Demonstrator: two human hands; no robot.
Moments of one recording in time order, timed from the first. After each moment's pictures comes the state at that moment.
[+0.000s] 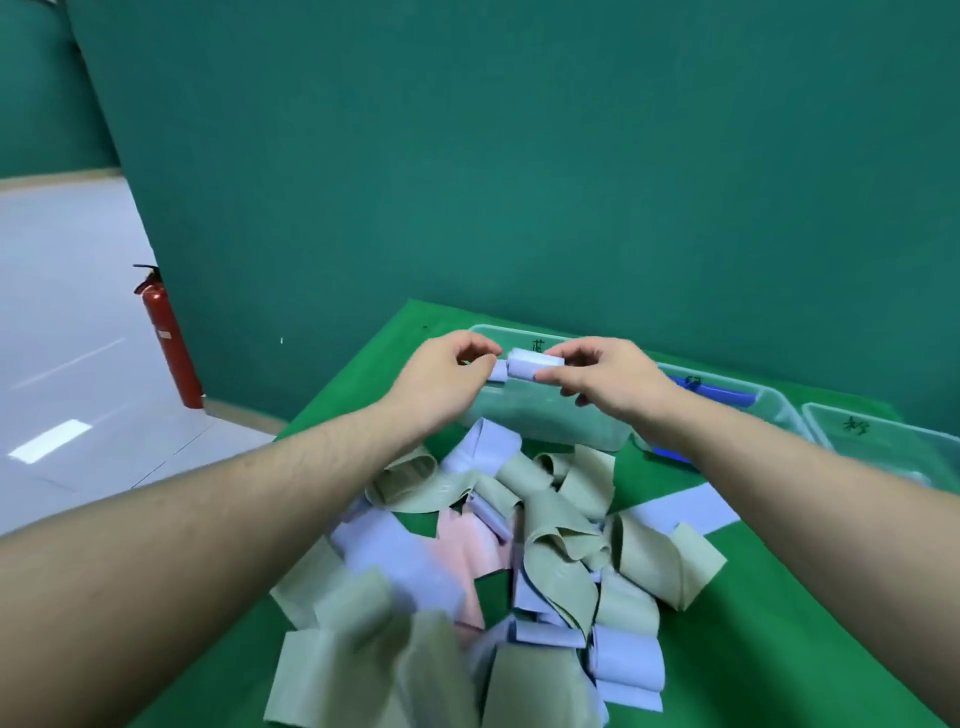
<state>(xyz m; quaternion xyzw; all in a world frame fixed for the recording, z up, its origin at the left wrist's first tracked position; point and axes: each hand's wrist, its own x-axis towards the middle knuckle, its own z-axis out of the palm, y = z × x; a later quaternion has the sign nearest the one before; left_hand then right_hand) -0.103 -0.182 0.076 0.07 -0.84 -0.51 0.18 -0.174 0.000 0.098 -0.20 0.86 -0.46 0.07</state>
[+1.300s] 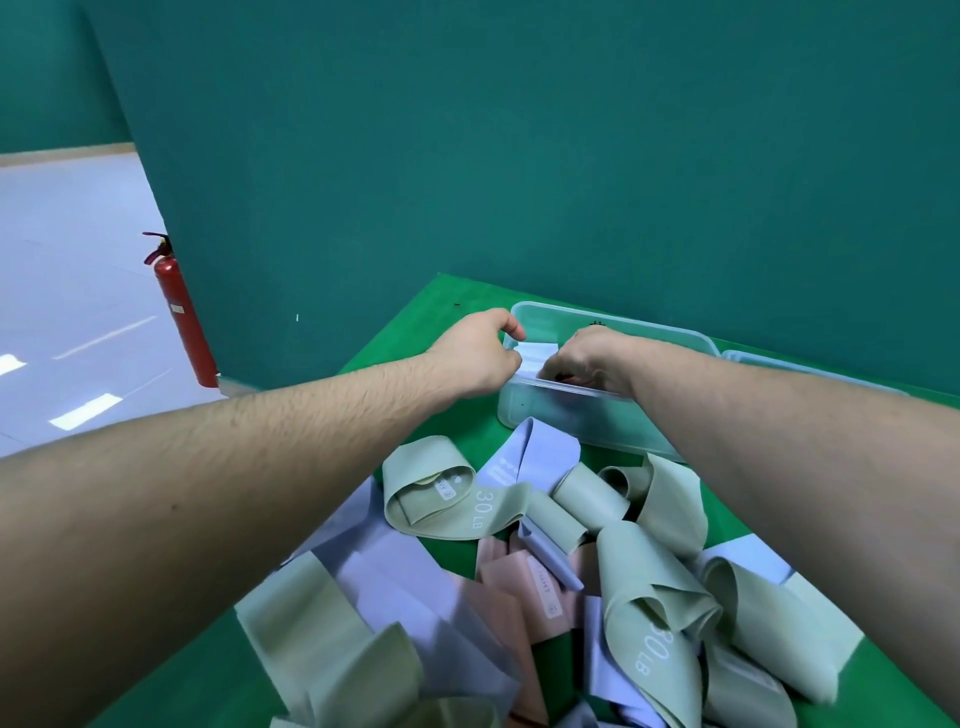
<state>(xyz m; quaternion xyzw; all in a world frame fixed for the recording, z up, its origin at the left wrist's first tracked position) -0.190 -0.231 0.029 0.09 -0.91 -0.40 0.08 -0.288 -0.100 0.026 -0.06 0.92 -0.34 0.18</state>
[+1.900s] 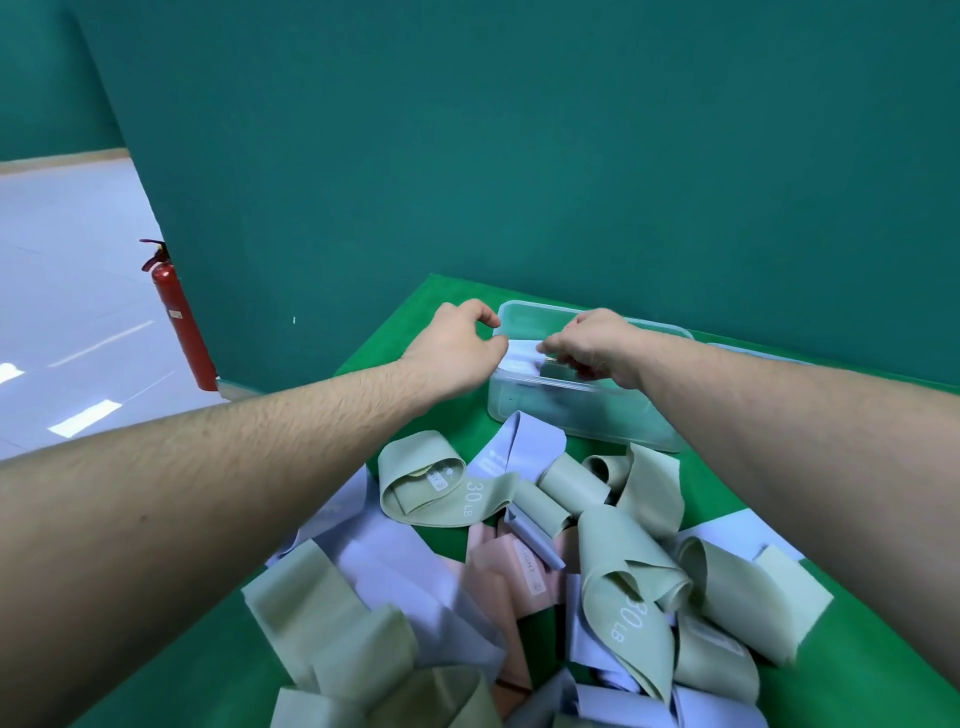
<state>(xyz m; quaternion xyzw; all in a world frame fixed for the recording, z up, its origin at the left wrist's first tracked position) -0.172 -0.230 0.038 0.12 -0.91 -0.38 0.13 -0.285 -0.079 0.044 -0.08 0.89 -0.42 0.15</state>
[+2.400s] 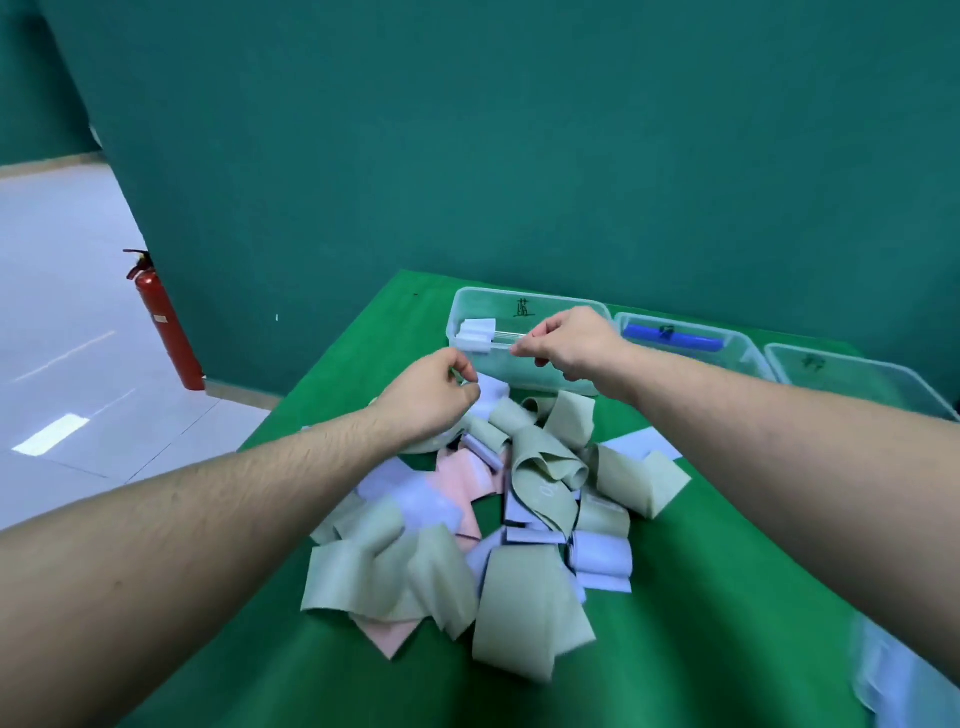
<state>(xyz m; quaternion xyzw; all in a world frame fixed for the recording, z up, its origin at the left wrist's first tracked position) -0.056 -0.173 0.047 0.08 -0.91 -0.40 0.08 -0.146 -0.009 0.095 -0.13 0.89 -0.43 0.10</state>
